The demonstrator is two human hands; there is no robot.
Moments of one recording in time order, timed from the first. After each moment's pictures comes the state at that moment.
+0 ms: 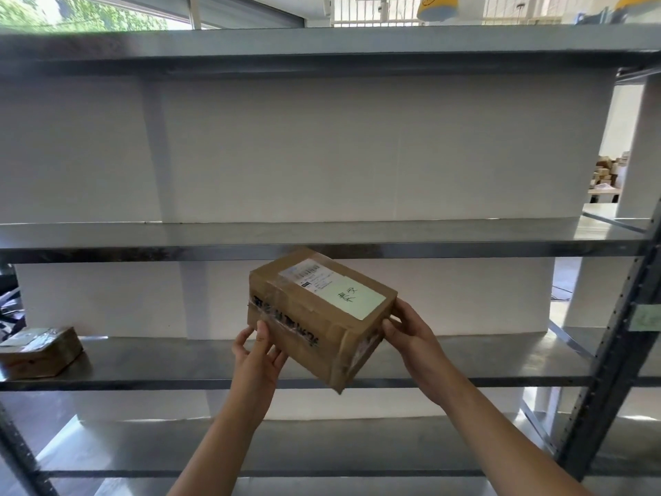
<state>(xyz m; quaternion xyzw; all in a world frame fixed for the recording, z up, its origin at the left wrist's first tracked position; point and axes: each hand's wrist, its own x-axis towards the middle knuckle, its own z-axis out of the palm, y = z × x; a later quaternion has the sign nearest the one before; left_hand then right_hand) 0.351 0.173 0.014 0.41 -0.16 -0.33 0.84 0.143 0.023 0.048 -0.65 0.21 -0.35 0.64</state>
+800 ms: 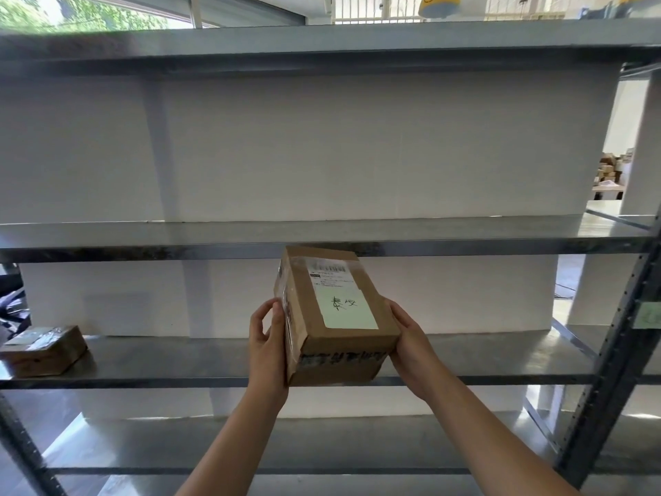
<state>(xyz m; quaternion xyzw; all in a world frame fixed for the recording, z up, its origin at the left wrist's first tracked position) 0.319 0.167 0.048 0.52 -0.20 -0.26 0.79 0.165 0.038 0.058 -0.56 0.26 -0.35 0.70</state>
